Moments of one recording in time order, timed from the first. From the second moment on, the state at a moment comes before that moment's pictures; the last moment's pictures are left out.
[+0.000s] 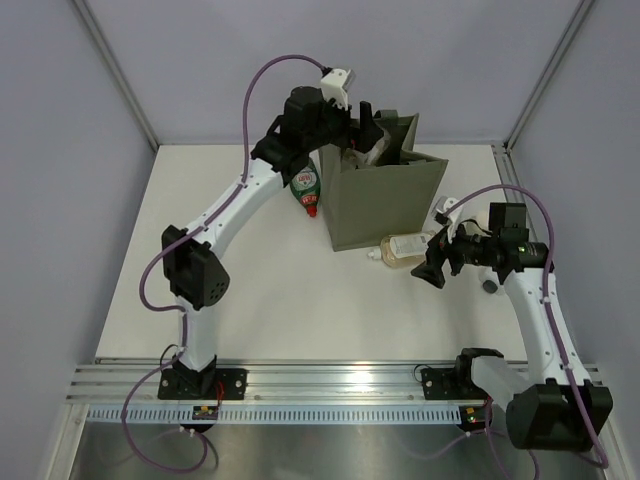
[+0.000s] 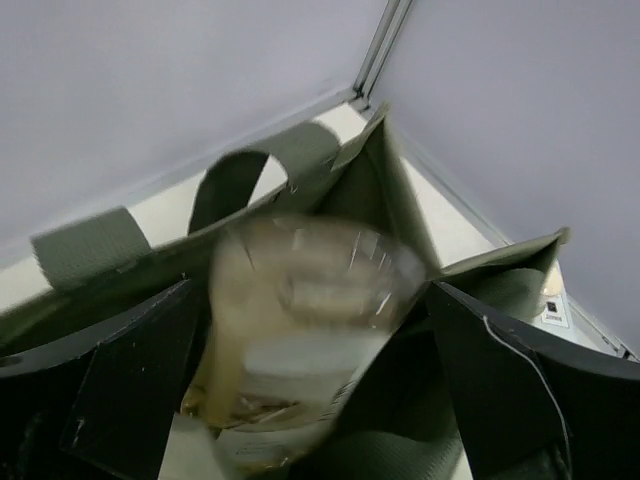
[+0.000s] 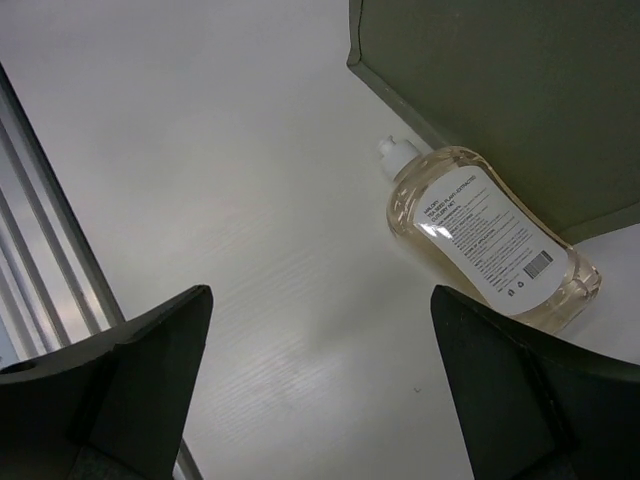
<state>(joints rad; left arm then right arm) -0.60 2.00 2.07 -0.24 0.22 -0.25 -0.05 0.98 0.92 -0.80 -0.89 -0.65</state>
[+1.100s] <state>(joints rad) -0.59 0.52 0.72 -0.44 0.05 -0.38 0.20 1.78 1.16 -0.63 -0.29 -1.35</state>
